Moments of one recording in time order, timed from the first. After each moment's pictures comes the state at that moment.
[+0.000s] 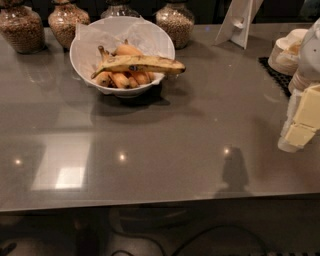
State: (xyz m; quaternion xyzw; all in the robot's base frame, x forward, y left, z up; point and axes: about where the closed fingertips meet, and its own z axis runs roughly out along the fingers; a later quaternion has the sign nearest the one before) arm 0.438 -0.216 0.977 -0.60 0.78 -0.04 0.16
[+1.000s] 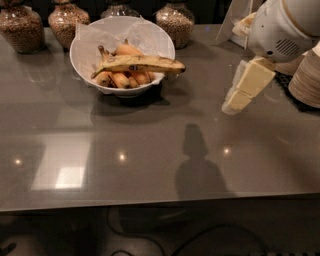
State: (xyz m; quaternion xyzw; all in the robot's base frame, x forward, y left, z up) arm 0.516 -0.145 0.993 -0.61 0.73 -0.01 0.29
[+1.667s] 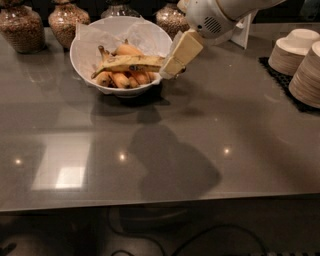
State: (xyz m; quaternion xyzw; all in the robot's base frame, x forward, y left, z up) arm 0.609 -0.030 1.010 -0.61 0.68 0.07 0.41
